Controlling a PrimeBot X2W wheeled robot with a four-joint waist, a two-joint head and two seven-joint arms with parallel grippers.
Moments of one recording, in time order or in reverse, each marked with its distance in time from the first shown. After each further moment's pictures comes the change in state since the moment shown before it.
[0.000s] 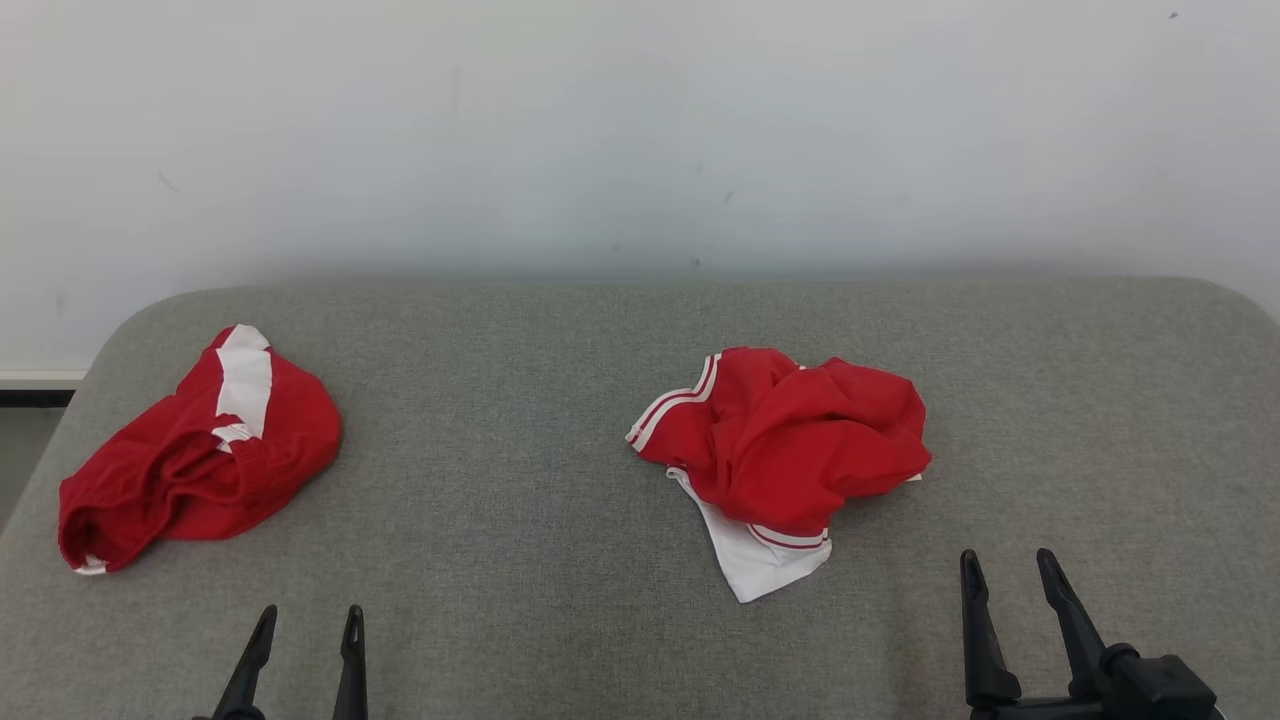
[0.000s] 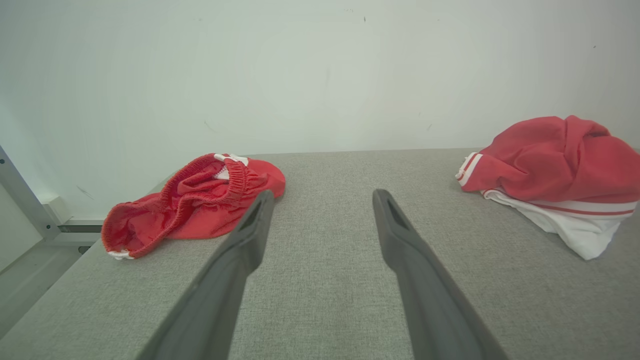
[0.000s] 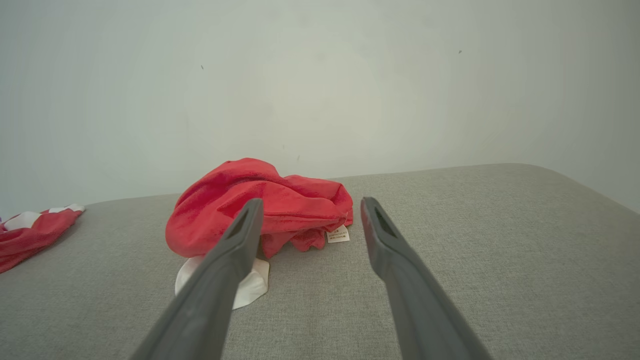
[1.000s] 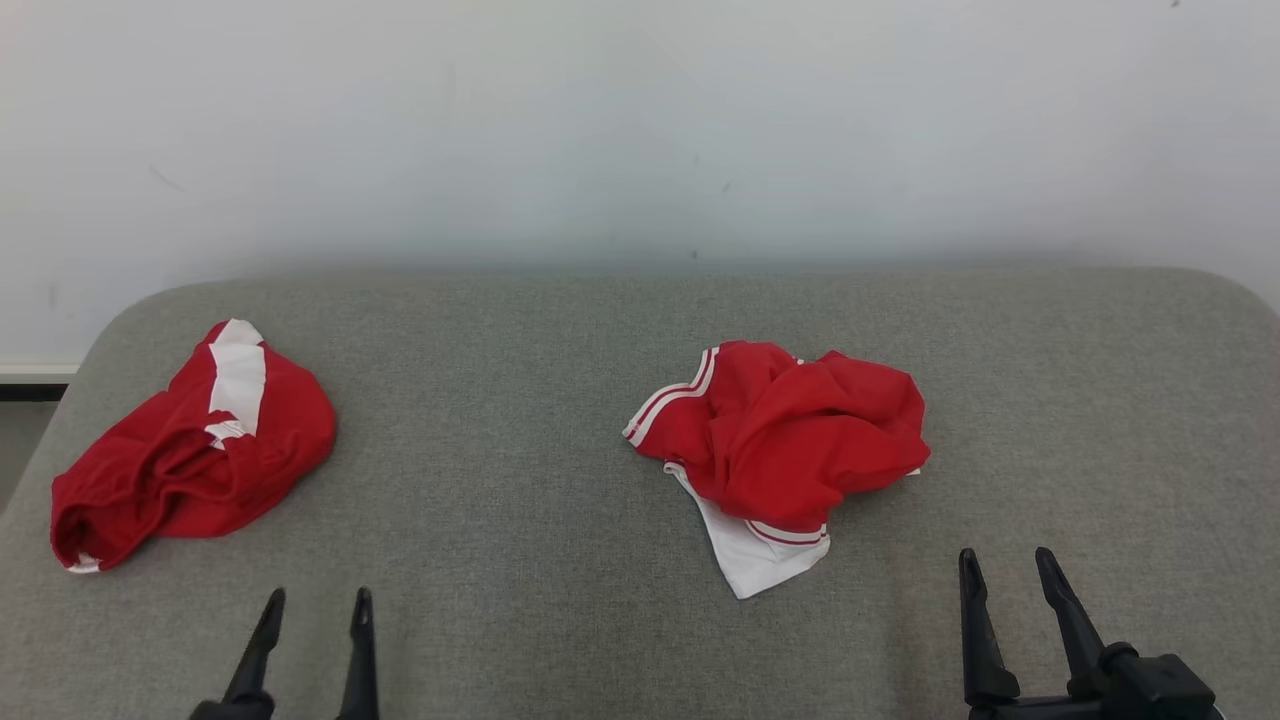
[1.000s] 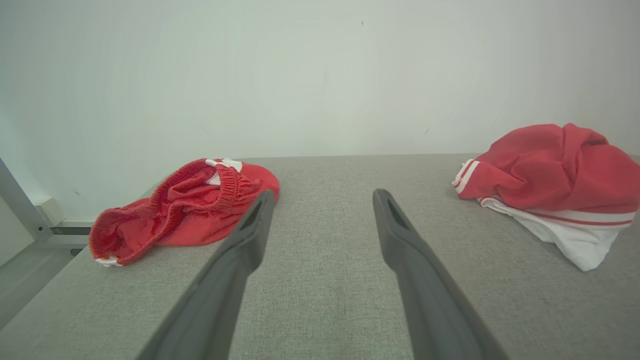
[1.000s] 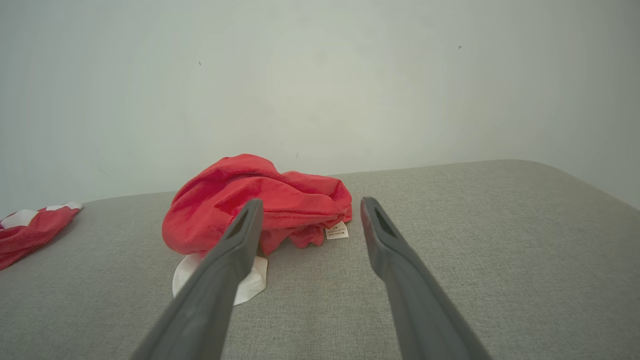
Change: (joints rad) left arm -0.014 -0.026 0.018 0.007 0.017 -0.013 0.000; right arm -0.002 0.000 0.003 -0.001 0.001 0.000 0.000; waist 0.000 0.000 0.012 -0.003
